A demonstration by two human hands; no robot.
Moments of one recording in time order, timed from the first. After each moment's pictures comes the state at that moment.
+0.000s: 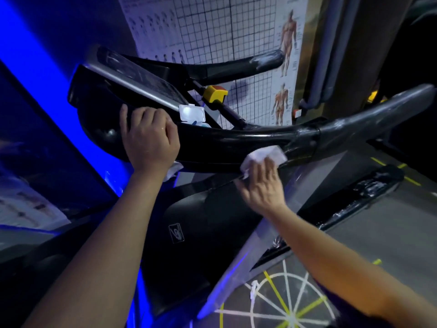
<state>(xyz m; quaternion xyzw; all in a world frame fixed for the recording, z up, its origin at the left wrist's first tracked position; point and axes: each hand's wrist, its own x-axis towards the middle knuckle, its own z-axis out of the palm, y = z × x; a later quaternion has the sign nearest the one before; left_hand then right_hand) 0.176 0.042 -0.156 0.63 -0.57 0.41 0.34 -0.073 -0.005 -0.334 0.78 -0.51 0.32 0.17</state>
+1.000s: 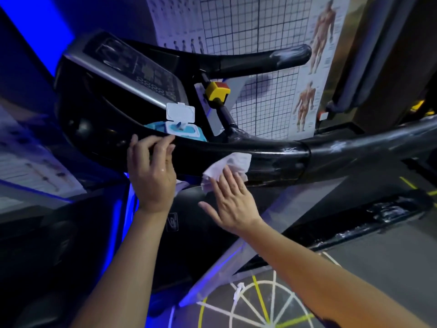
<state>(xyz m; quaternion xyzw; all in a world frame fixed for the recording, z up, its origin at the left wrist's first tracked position) 0.078 0.047 -0.204 0.59 -0.52 0.43 0.44 -0.093 -0.011 -0.307 0.88 -0.34 0.30 0.15</state>
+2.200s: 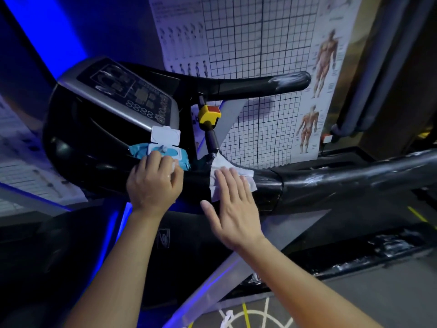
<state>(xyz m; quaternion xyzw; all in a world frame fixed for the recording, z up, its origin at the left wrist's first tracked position) 0.032 0.001 -0.189 0.66 -0.52 0.48 0.25 -0.158 -0.046 -0.251 0.86 -0.35 0.37 -0.02</state>
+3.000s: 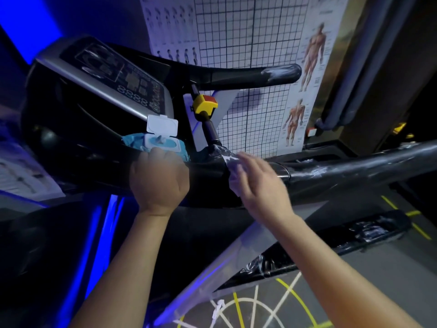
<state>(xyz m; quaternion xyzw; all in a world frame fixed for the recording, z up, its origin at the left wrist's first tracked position) 0.038 -0.002 -0.204 0.65 -0.49 0.50 0.29 -0.178 -0.069 -0.208 0.82 -0.38 0.41 -0.09</state>
